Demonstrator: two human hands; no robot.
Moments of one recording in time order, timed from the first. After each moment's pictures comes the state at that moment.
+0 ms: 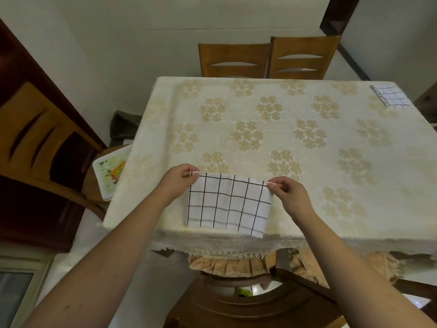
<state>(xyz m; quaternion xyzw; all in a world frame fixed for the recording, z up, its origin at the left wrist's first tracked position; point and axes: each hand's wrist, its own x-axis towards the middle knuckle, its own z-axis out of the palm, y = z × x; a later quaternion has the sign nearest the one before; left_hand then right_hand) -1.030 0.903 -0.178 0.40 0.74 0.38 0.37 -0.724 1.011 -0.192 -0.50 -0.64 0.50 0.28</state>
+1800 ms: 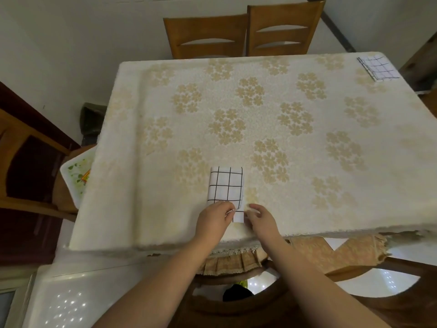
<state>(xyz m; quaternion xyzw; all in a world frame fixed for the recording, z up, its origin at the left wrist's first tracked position) -0.887 0.933 -0.287 0.60 0.73 0.26 0.20 -0.735 0.984 -0.296 -0.64 -0.48 0.57 0.18</state>
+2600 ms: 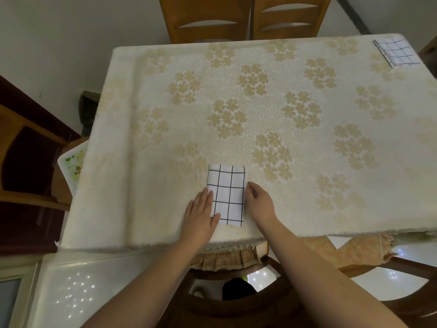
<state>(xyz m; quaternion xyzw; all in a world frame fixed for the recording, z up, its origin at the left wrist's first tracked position) -0.917 0.922 -0.340 0.61 0.76 0.04 0.20 -0.753 1.034 -0.300 -0.62 -0.59 0.49 0.17</state>
